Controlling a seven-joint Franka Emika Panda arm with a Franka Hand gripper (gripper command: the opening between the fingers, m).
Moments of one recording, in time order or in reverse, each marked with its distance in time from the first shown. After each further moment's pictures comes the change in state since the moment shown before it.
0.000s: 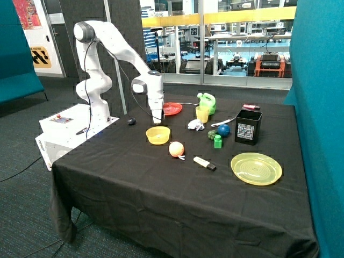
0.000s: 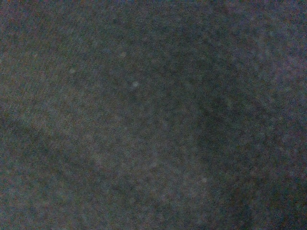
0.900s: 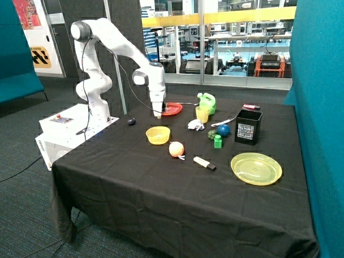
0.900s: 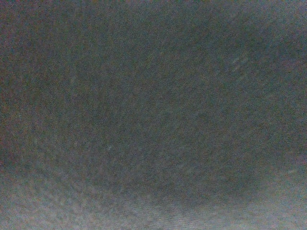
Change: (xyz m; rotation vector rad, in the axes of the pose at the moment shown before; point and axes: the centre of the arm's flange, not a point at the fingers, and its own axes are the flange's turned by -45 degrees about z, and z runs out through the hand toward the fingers) arm 0.014 0.012 -0.050 -0.003 -0.001 0.079
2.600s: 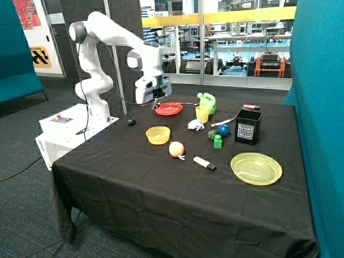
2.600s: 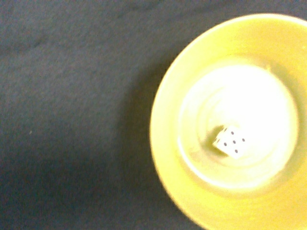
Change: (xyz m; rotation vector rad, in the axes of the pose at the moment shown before) arm -0.004 0.143 -0.108 -0.003 -0.003 0.734
